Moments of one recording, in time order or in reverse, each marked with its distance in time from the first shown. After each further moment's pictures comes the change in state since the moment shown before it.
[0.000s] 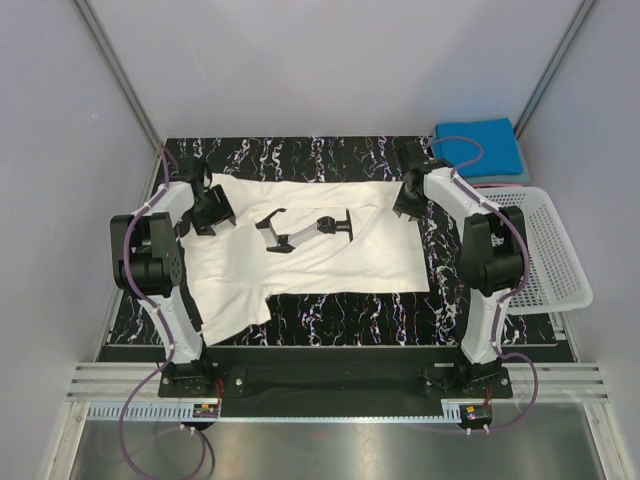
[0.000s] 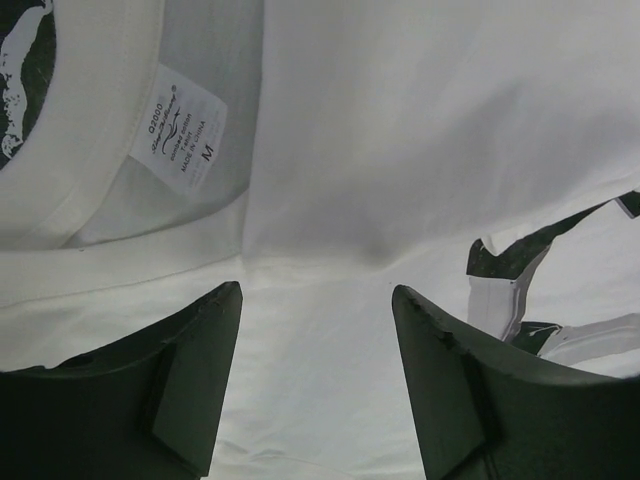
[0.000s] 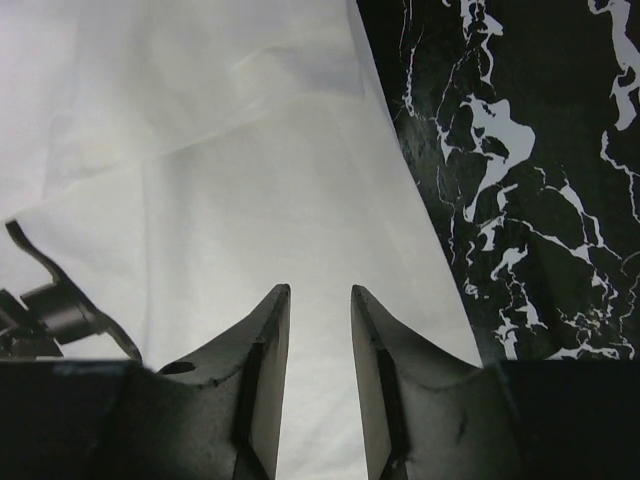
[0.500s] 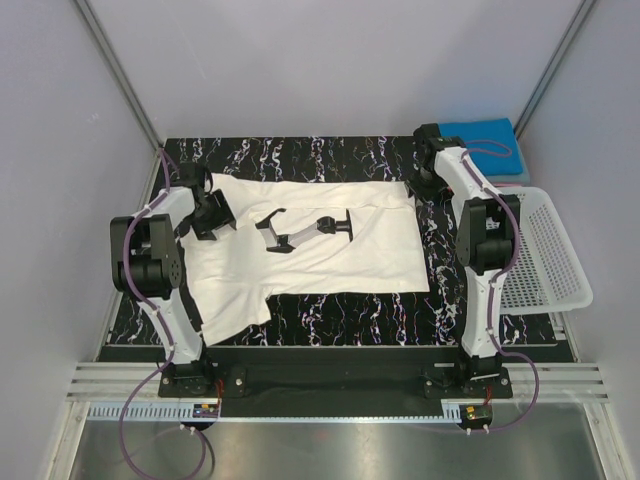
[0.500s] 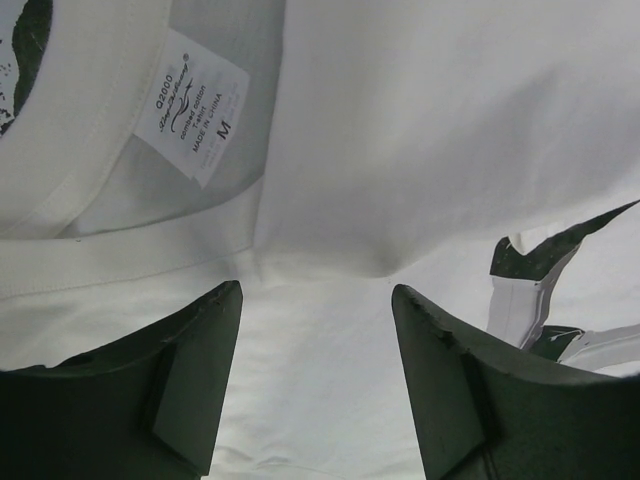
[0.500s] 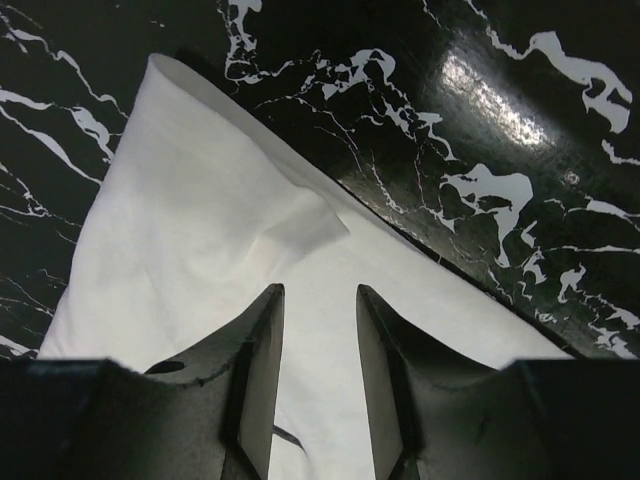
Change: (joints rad) left arm -0.003 -0.017 -0.072 0.053 -0.009 -0.012; right arm -0.129 0.245 0.363 -0.190 -0.008 0.419
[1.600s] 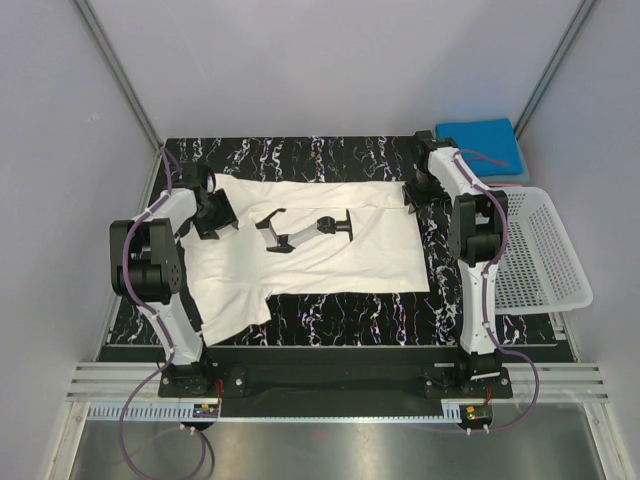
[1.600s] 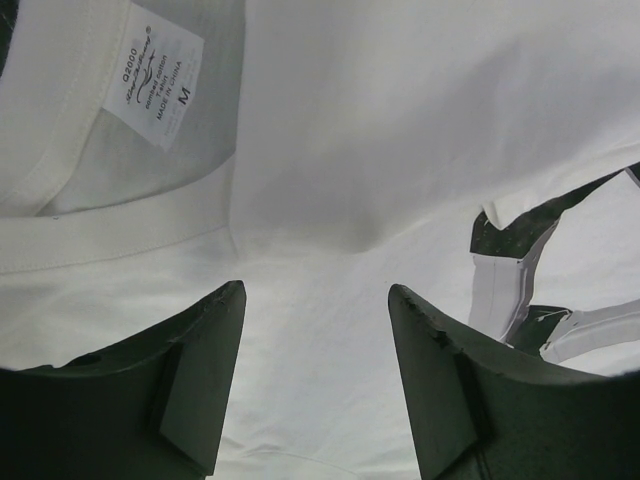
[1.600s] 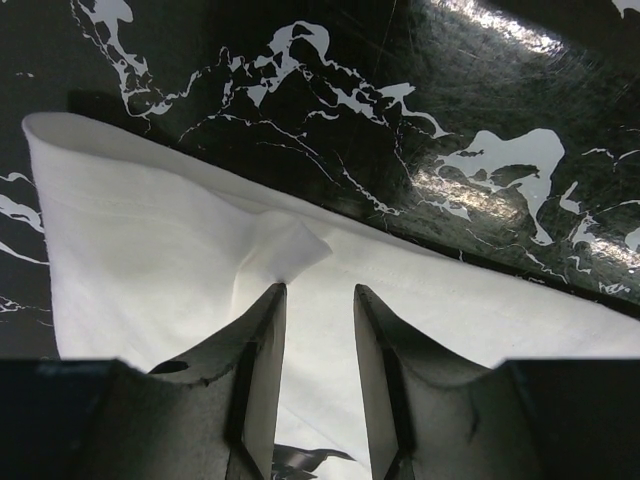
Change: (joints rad) left arm -0.021 -0.045 -0.031 0.012 -0.005 0.001; right arm -0.006 0.166 0.155 -0.167 -0.039 0.301
